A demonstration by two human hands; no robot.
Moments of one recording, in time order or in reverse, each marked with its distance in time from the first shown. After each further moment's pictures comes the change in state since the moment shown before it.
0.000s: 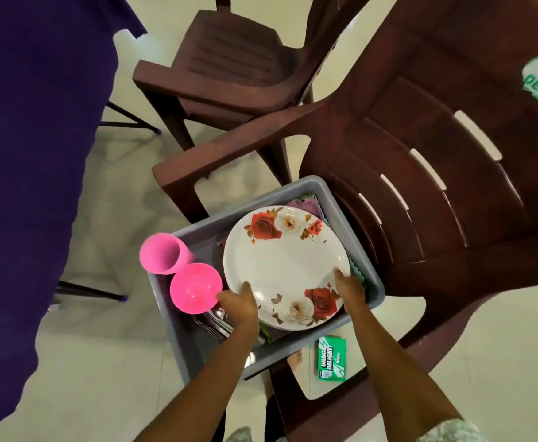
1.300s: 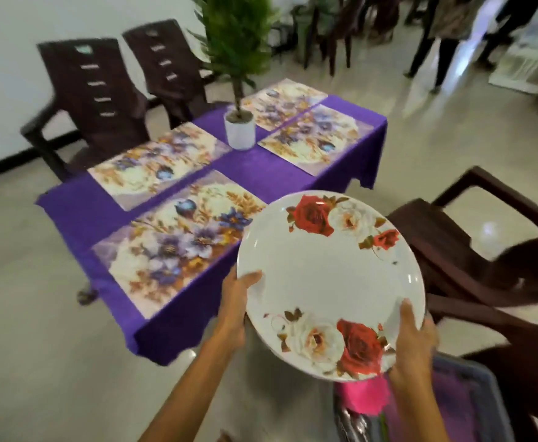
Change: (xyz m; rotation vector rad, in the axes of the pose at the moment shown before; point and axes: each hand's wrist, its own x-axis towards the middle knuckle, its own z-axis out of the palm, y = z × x) left_hand -0.002 0.145 -0.496 -0.792 -0.233 0.376; right_hand -0.445 -0.203 0.140 0.625 -0.063 -0.738
